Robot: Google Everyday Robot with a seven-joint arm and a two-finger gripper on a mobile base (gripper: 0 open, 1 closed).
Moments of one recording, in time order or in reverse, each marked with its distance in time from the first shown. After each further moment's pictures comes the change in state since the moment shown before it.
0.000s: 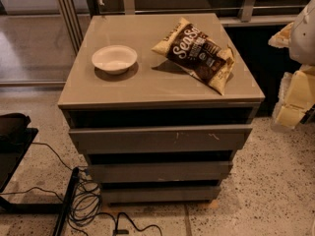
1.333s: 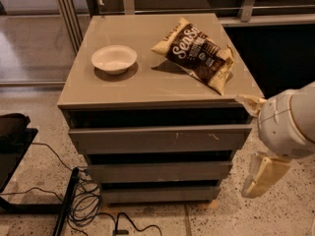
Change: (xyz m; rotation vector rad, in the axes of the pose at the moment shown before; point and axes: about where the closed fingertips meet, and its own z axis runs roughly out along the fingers) arm -0.011 0.086 0.089 0.035 -0.176 -0.162
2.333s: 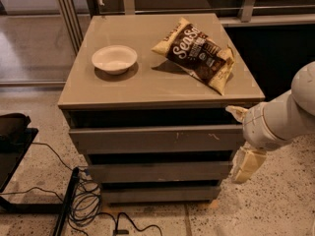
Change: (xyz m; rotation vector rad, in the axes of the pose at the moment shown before) arm 0.055 -0.032 0.102 -0.058 -0.029 0.014
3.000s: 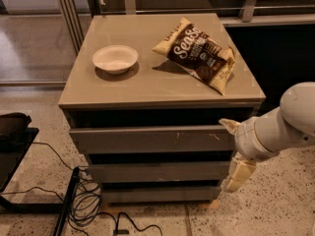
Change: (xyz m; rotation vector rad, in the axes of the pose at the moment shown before) arm 0.008 0.014 0.046 -0.045 -0.061 0.018
